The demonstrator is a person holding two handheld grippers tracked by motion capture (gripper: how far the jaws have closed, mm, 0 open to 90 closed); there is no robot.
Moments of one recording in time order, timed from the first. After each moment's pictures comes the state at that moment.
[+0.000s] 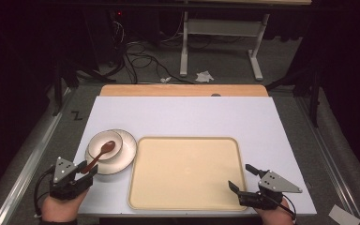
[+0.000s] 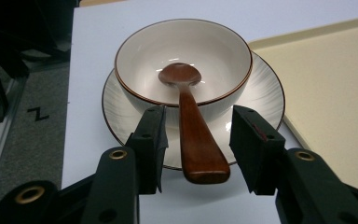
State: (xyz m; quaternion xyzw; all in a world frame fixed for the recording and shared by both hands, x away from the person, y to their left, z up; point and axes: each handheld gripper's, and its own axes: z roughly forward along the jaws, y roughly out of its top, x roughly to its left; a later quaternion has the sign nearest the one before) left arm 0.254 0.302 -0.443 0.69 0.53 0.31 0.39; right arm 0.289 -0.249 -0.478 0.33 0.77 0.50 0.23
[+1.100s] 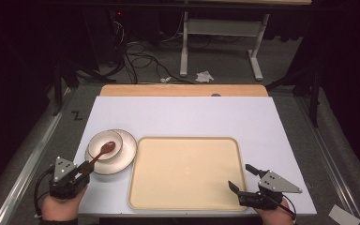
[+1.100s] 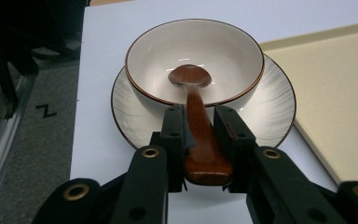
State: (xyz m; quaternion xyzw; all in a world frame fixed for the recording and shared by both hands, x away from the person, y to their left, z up) left arm 0.267 0.303 -0.466 0.69 0.55 0.28 0.37; right arm 0.288 -0.249 -0.478 0.33 0.77 0.50 0.23
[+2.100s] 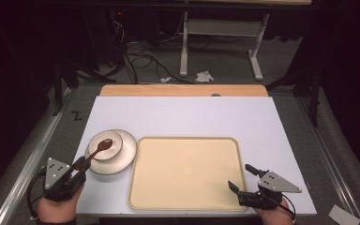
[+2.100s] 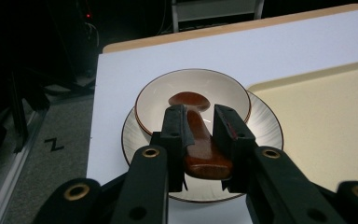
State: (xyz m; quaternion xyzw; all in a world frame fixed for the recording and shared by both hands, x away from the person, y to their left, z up) left arm 0.260 0.301 -0.454 0.67 0.54 0.33 0.39; right arm 0.288 -0.249 -0.478 0.33 0.77 0.50 0.23
